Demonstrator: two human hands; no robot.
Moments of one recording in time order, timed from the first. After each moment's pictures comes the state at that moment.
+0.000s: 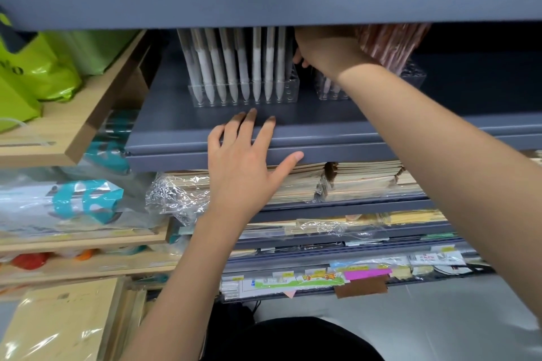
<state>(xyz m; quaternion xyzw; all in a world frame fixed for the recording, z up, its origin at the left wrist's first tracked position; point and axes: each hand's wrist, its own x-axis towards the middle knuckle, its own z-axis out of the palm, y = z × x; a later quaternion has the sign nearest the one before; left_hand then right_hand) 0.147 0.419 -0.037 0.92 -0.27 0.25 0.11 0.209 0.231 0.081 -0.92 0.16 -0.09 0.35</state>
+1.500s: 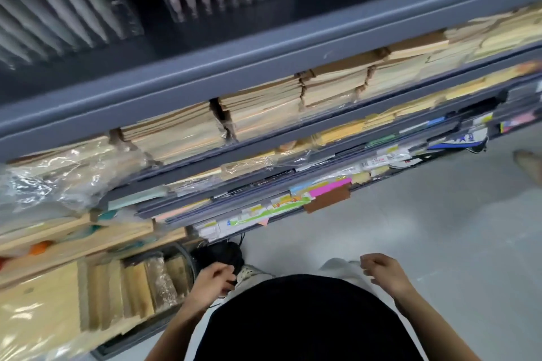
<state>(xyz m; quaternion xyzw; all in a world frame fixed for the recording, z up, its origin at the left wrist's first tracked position) -0.028 0.471 -0.320 0.79 0.12 -0.47 0.38 -0.258 0.154 -0.298 -0.58 0.60 0.13 0.54</state>
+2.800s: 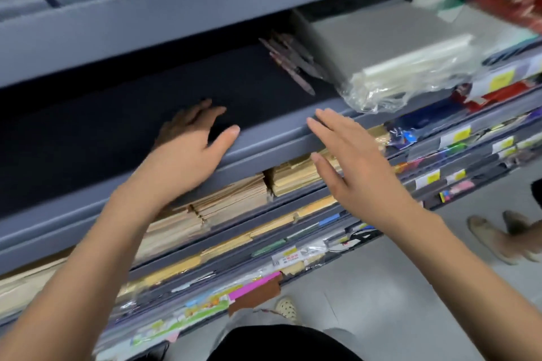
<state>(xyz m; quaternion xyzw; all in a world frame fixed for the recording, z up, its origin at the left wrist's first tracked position) 0.020 -0.152 0.017 0.91 -0.39 -0.05 0.15 -0.175 -0.335 -0.032 -0.95 0.10 -0.24 0.15</state>
